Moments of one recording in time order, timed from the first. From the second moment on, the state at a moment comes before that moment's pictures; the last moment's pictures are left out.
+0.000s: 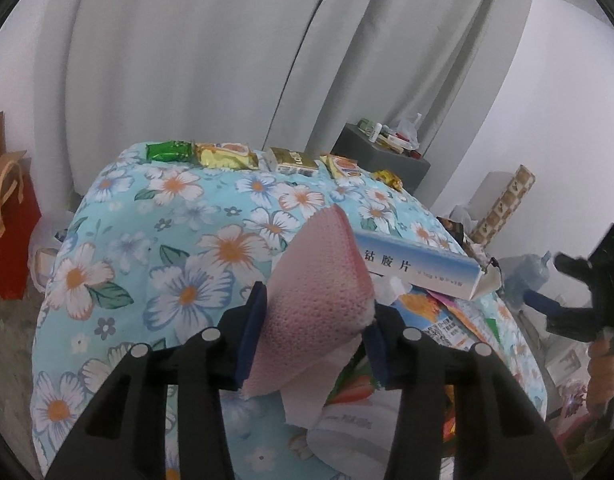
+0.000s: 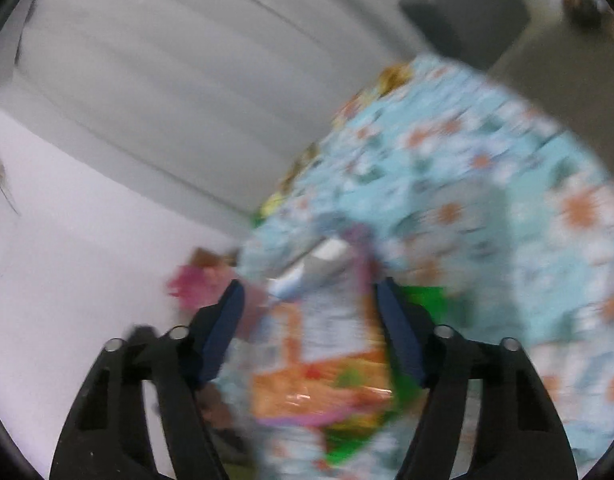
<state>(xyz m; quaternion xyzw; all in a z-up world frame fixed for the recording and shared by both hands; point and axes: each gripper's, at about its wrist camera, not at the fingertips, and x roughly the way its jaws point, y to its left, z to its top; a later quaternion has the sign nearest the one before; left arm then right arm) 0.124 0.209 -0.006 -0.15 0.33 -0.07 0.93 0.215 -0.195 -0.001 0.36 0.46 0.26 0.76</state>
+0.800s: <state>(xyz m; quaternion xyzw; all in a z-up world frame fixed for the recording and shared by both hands) 0.118 0.219 -0.006 -0.17 0.33 -0.06 0.93 0.295 -0.134 -0.065 0.46 0.57 0.22 0.65</state>
